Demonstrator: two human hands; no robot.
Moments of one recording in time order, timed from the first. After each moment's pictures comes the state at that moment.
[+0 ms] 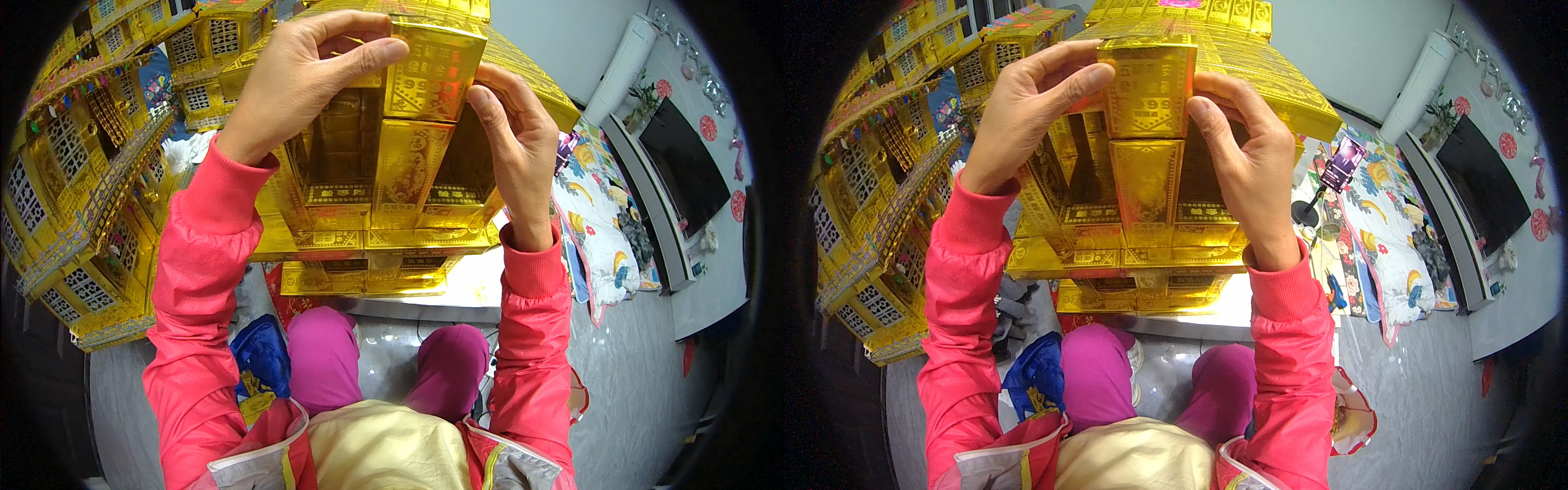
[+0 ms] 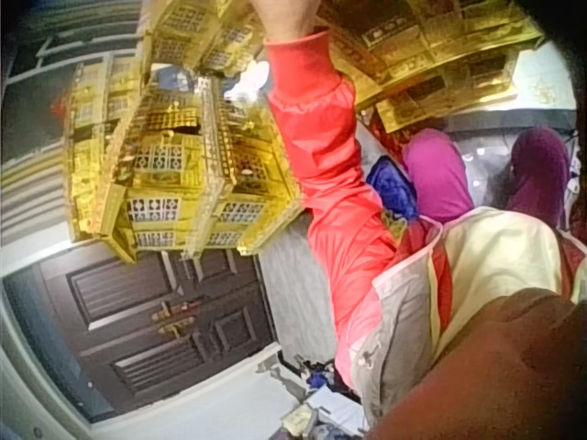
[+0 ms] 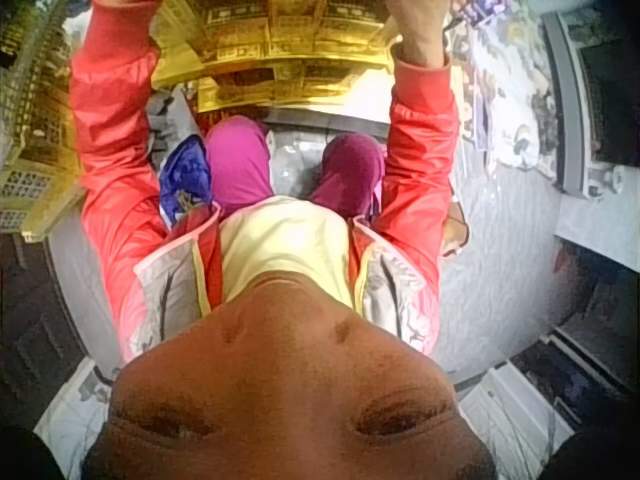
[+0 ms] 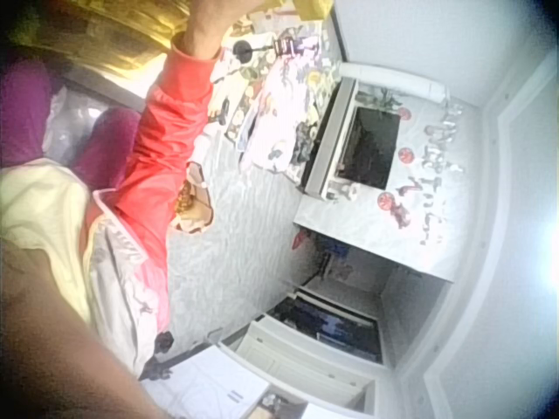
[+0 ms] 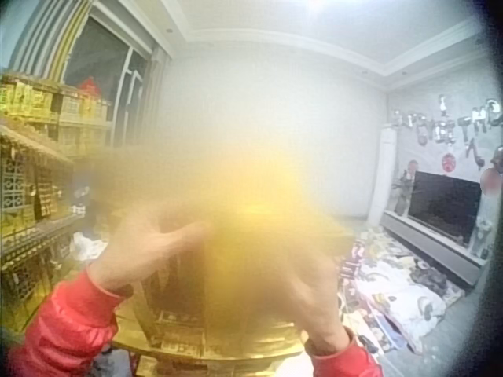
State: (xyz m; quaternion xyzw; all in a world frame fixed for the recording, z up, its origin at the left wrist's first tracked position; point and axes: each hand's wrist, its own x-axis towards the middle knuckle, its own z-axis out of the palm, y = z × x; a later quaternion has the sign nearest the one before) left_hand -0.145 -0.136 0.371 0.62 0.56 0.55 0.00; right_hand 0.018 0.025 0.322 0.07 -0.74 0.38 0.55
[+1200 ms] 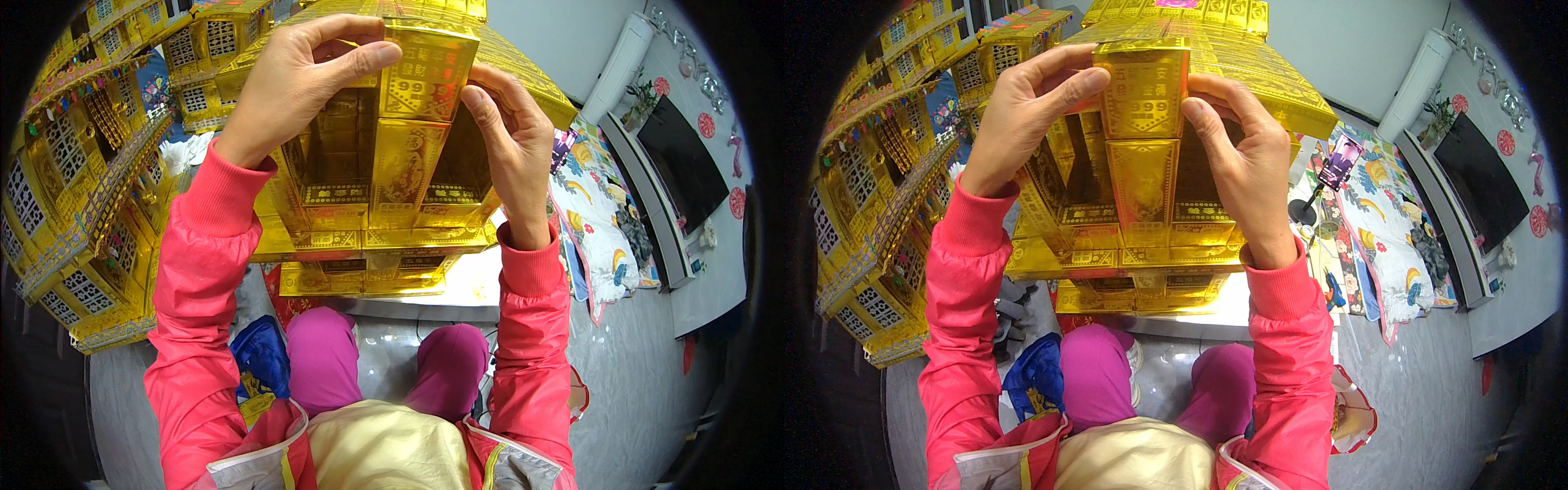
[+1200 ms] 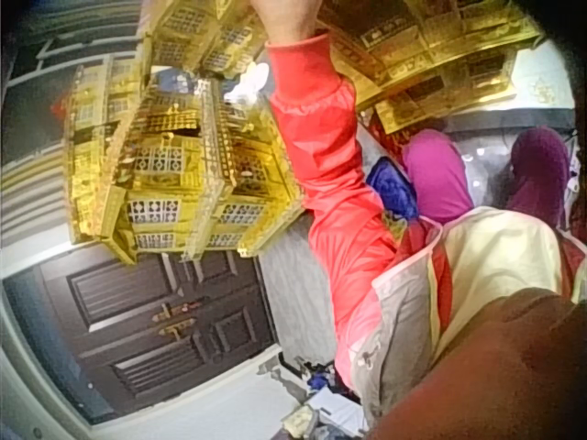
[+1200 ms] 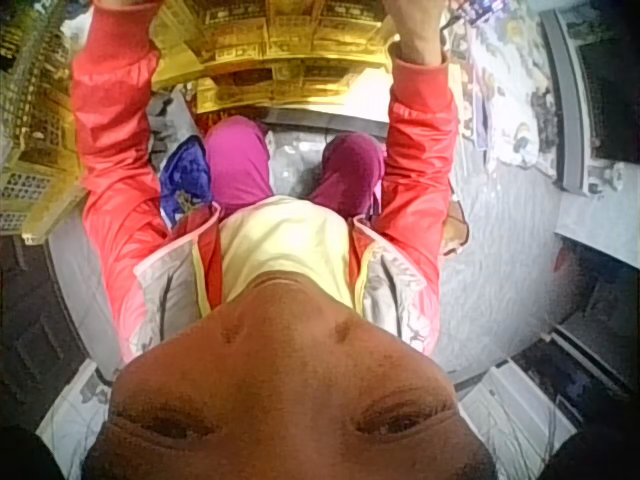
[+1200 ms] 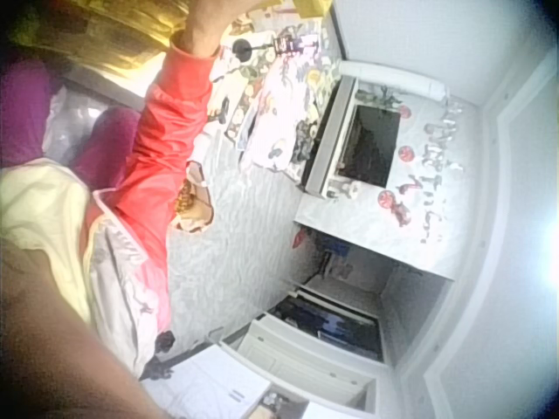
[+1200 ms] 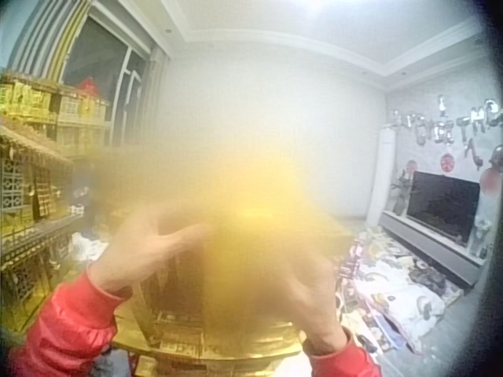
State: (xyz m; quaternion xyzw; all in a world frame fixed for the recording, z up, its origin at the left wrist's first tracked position) left_hand -0.148 -0.131 0.364 0.62 0.53 0.58 -0.04; right_hand 0.016 0.026 0.320 0.07 -0.74 0.38 0.55
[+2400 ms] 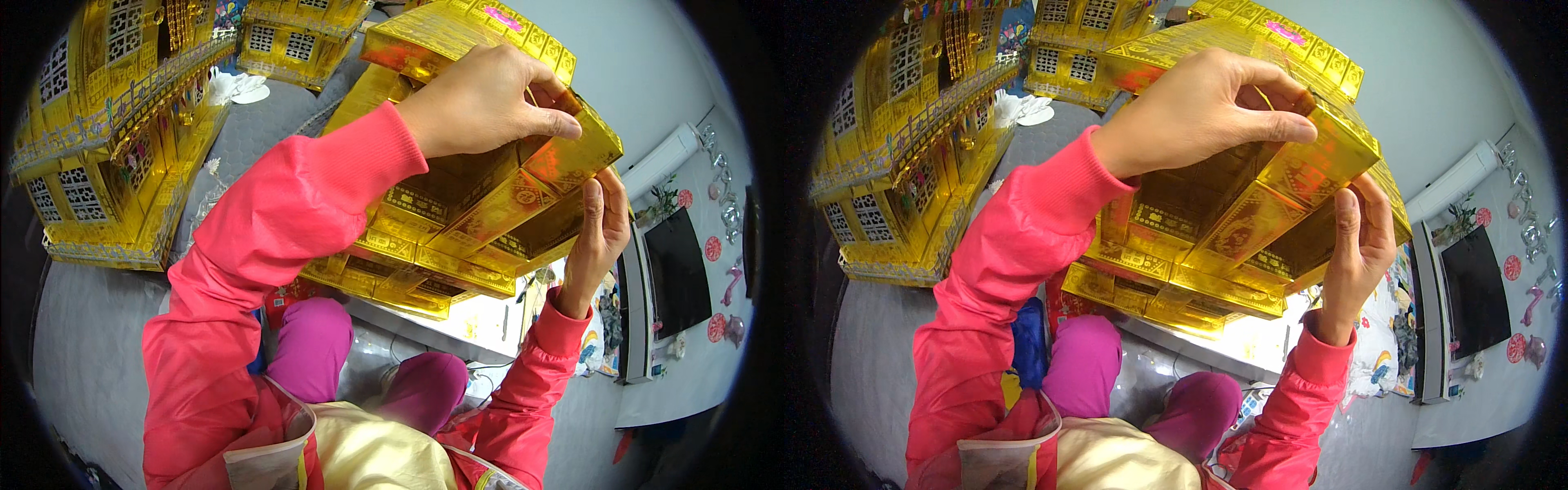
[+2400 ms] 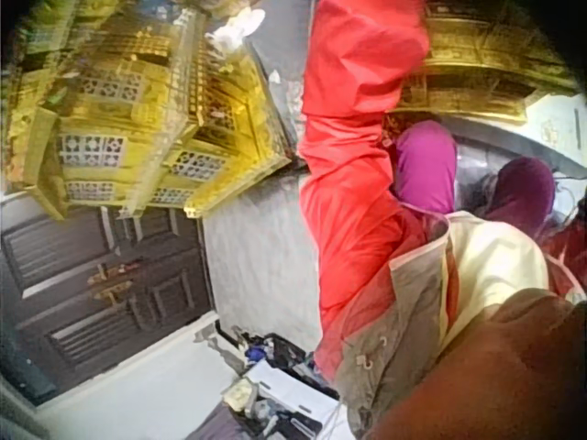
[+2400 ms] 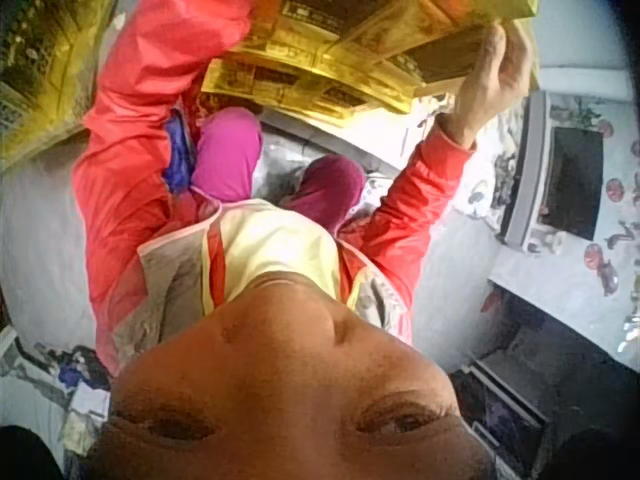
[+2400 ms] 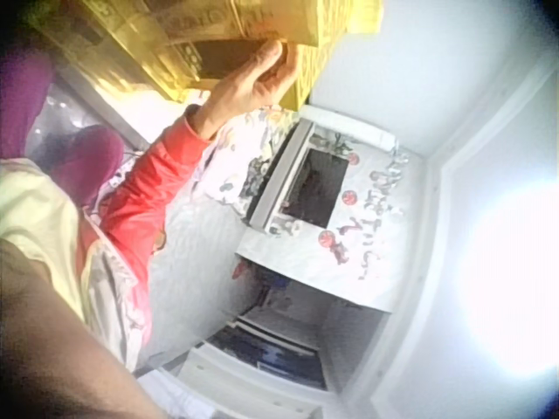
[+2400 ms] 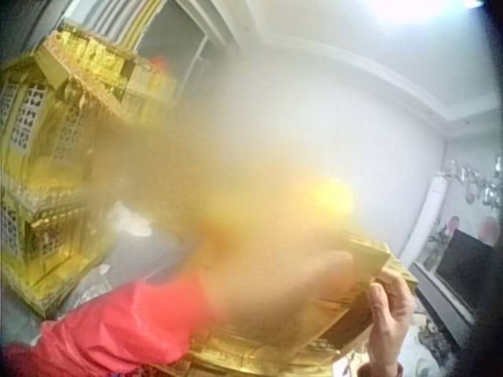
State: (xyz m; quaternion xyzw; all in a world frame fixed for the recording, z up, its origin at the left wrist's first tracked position) left_hand -0.155 -0.119 0.358 0.65 0.48 0.59 -0.07; right_hand 0.025 0.026 0.320 0.01 -0.77 0.36 0.53
